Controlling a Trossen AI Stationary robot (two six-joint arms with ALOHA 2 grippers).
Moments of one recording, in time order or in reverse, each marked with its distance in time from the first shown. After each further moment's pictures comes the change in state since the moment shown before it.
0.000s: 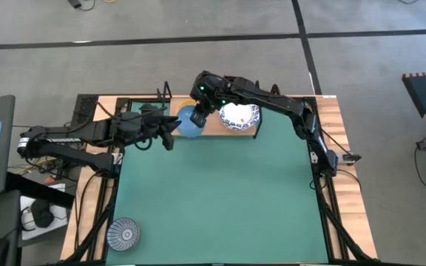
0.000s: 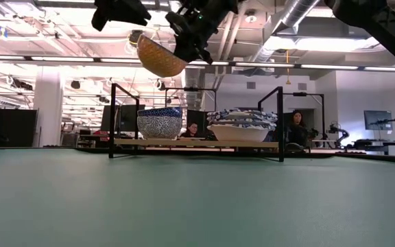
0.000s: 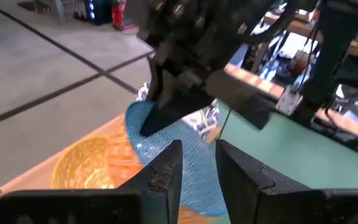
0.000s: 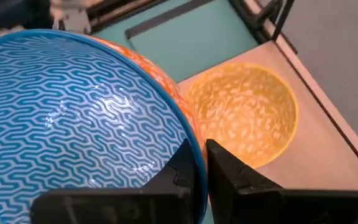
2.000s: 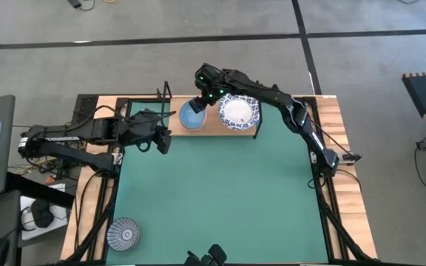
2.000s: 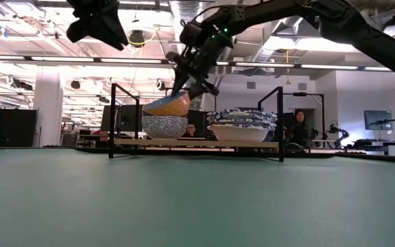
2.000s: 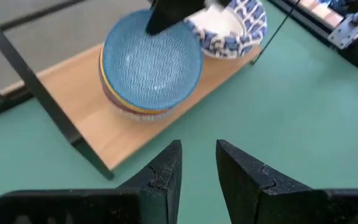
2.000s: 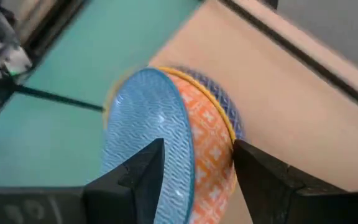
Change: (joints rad) left arm 0.001 0.018 0.055 -0.437 0.051 -0.291; right arm -0.133 0.141 0.026 0.016 -0.124 0.232
